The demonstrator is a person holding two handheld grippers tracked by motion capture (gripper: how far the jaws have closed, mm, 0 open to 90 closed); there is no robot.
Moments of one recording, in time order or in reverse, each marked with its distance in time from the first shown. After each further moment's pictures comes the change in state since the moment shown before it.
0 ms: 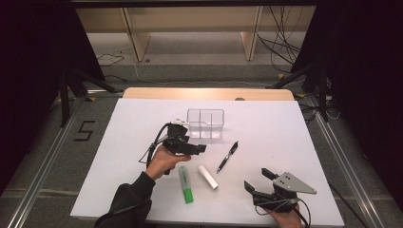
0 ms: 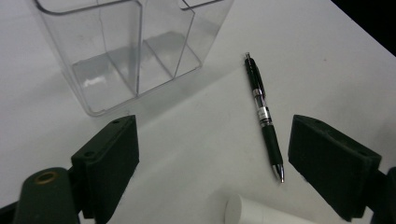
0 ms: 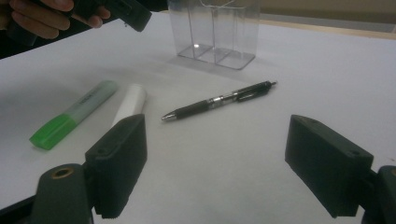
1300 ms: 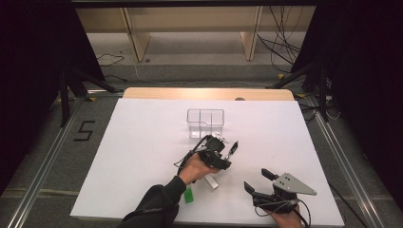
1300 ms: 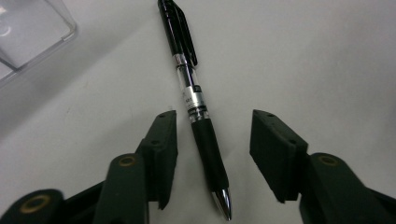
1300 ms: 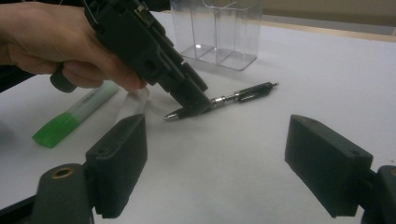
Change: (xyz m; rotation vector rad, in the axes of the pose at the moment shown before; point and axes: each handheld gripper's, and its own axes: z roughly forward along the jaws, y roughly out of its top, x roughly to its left) left arm -0.071 -0.003 0.085 0.232 -0.008 0.202; right arm 0.002 0.000 -0.002 0.000 0.001 -0.010
